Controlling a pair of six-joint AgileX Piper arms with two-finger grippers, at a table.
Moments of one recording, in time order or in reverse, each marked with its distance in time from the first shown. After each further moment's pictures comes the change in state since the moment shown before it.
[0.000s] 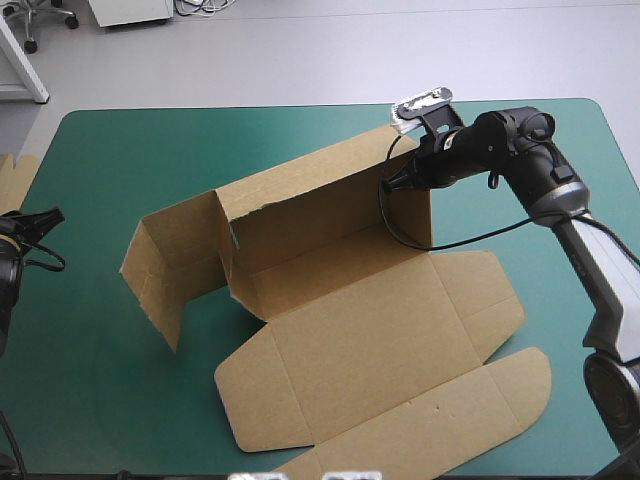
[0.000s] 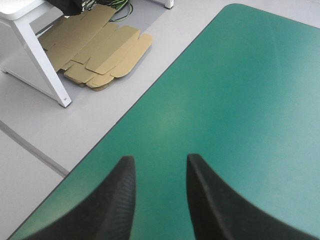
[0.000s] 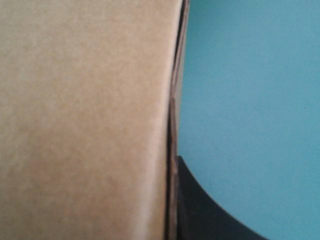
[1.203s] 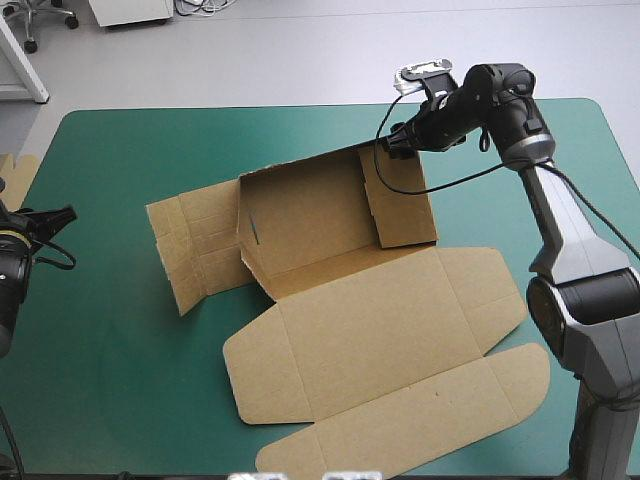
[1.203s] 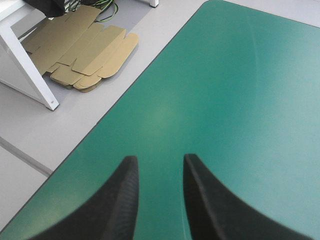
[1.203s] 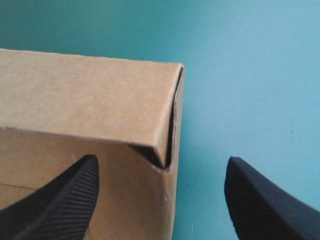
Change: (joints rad) left arm -0.041 0.005 0.000 -0.024 -0.008 0.030; right arm -0.090 0.350 -0.487 0.051 0.209 0.057
